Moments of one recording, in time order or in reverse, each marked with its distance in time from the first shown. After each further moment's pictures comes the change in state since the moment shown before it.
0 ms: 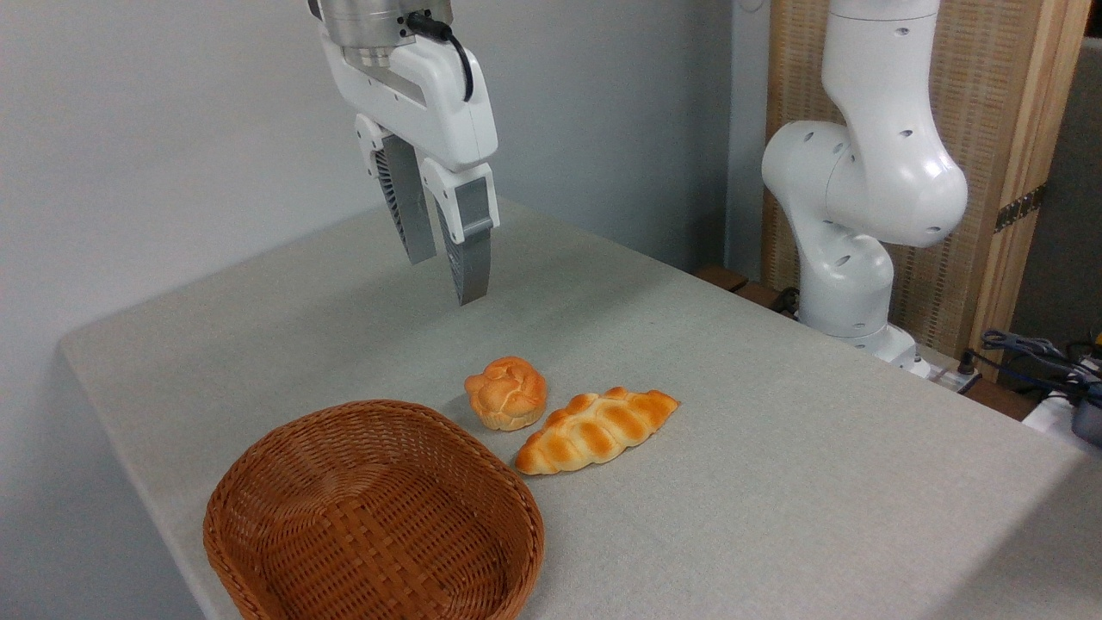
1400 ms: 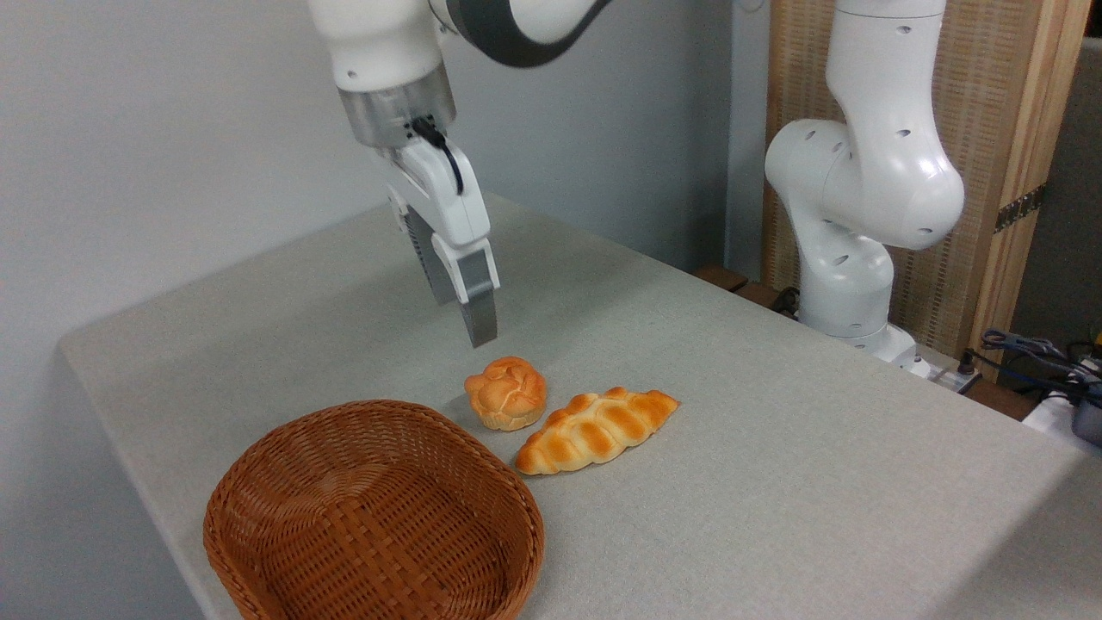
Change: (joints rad) arm -0.083 -0.054 -0.038 -0.294 -0.001 0.172 0.001
